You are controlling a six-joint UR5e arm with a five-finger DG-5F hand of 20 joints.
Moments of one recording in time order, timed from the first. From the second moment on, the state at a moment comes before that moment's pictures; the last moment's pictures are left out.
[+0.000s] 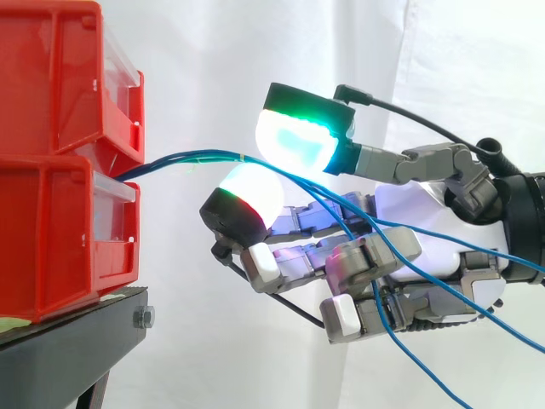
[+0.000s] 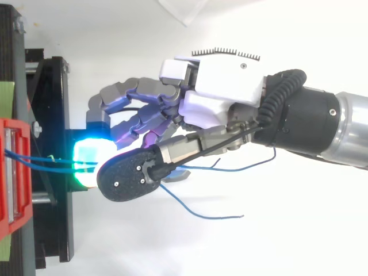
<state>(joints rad) 0.16 -2.30 -1.16 -2.91 -1.25 0.24</state>
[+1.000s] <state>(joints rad) 0.16 -2.22 -1.16 -3.04 -1.18 0.11</state>
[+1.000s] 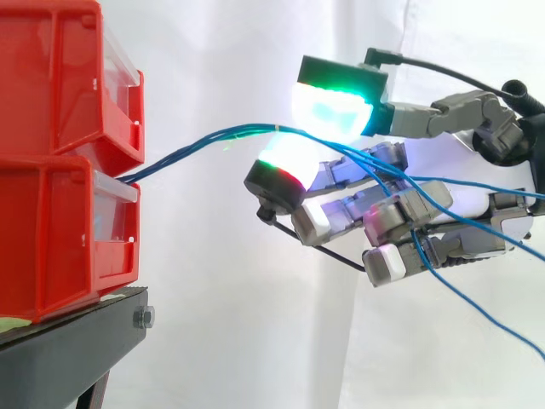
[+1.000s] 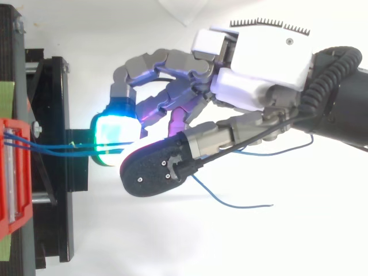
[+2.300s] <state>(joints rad) 0.17 -2.22 -1.16 -3.01 -1.15 0.18</state>
